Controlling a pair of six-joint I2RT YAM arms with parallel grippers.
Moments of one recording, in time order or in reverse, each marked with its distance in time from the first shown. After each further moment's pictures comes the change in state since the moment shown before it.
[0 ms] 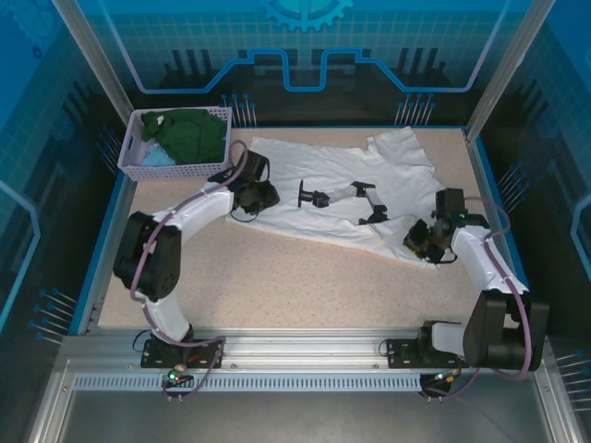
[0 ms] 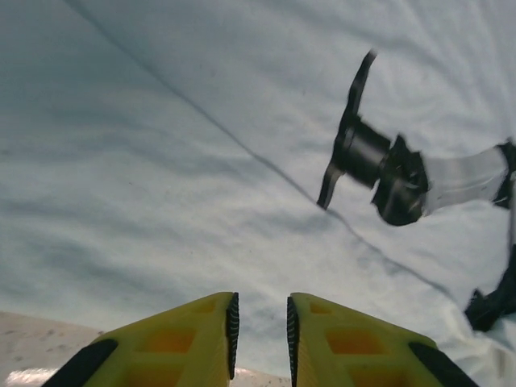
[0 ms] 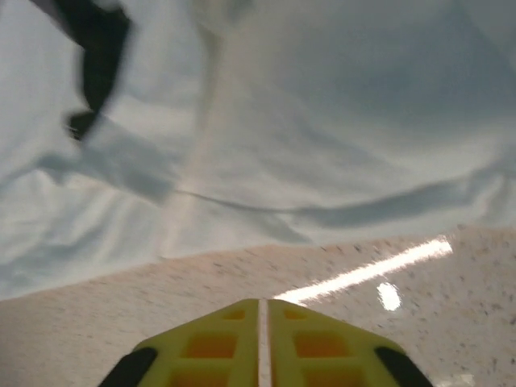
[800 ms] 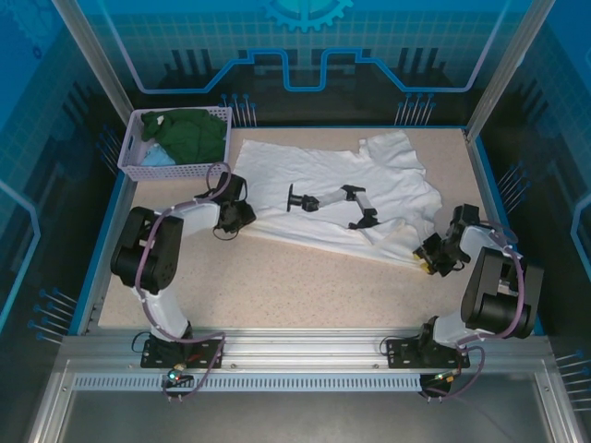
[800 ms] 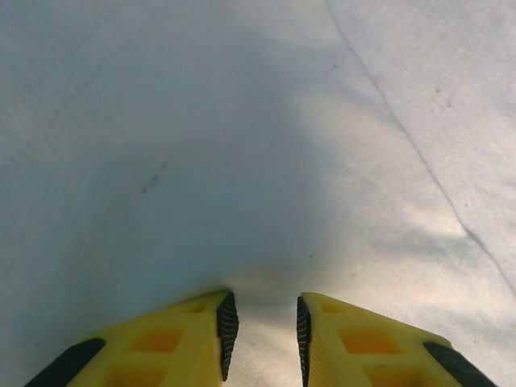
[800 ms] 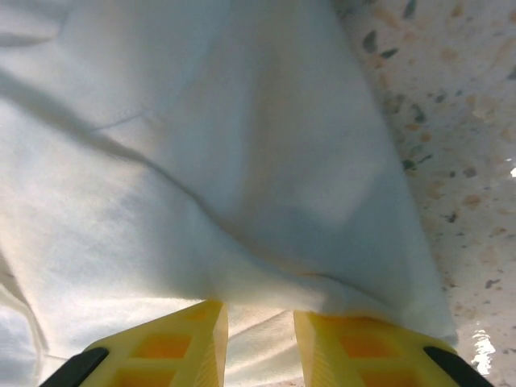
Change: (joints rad) left arm 0.148 -0.009 -0.293 0.201 -0.057 0.003; right arm -0.243 0.195 -0.094 0.162 -0.040 0.000
